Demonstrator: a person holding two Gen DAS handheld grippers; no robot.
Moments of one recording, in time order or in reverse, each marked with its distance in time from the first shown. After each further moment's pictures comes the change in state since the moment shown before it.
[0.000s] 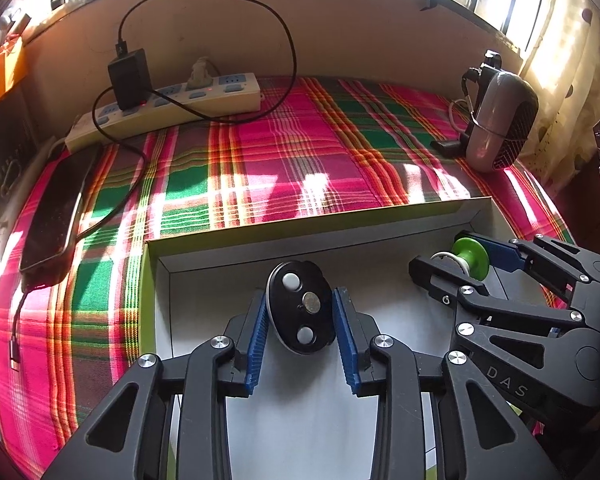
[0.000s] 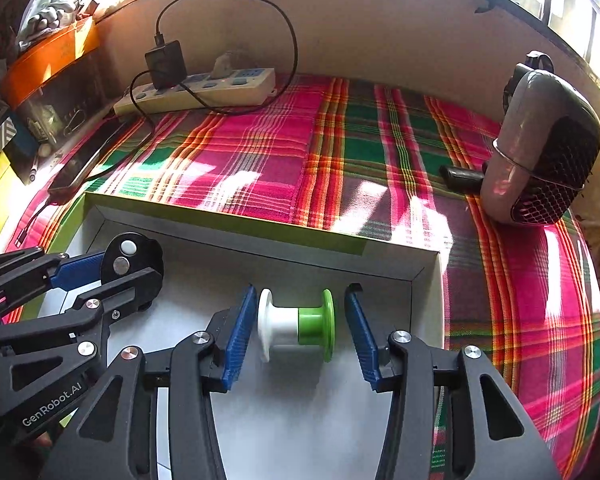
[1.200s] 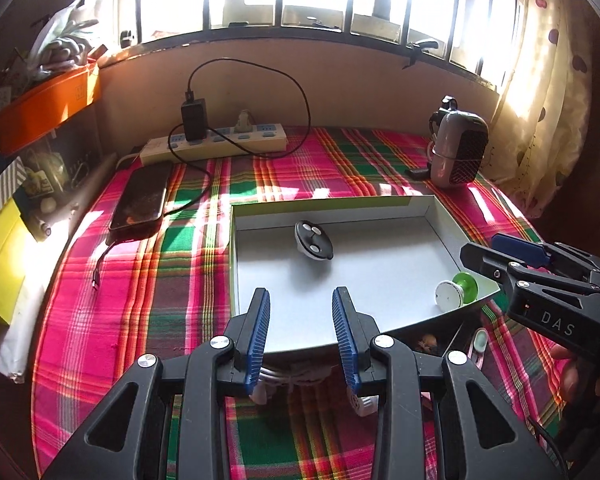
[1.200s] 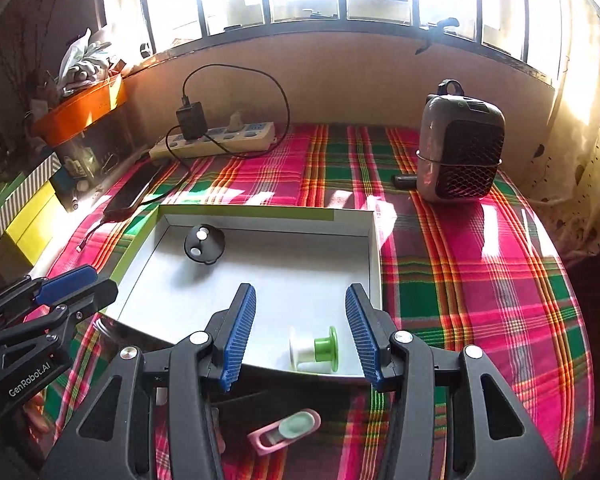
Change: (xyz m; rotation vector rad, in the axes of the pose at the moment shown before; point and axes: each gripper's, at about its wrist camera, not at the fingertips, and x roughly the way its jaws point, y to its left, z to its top) left arm -0.114 0.005 -0.075 -0.030 -0.191 0.050; right arm -0.110 0.004 -0.058 0.082 -0.175 0.007
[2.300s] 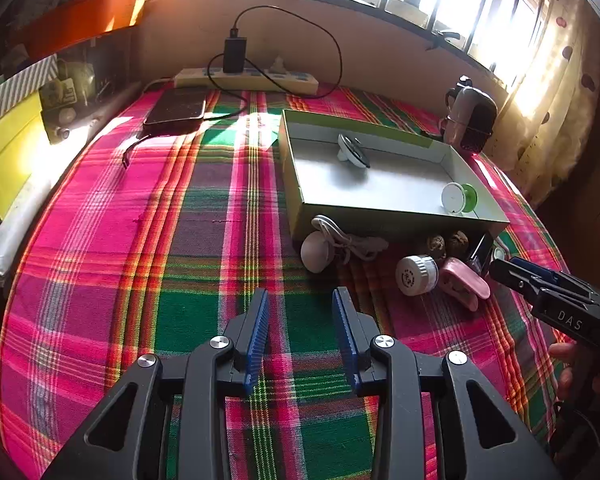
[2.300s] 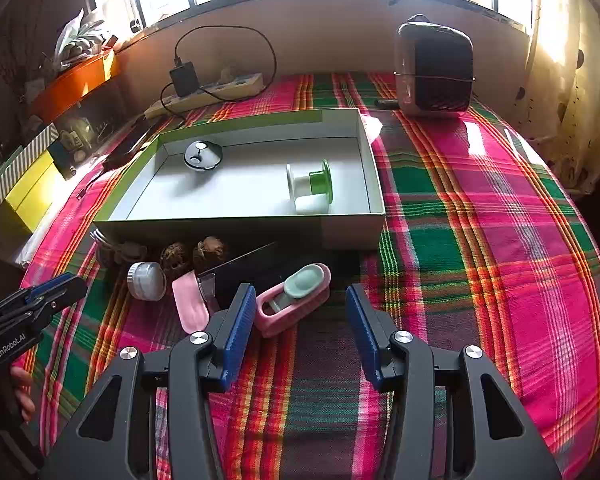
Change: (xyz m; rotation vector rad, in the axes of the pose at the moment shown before) left arm -0.006 0.044 -0.074 -0.110 0.079 -0.056; right arm -0.007 0.004 -0.076 0.077 0.086 -0.016
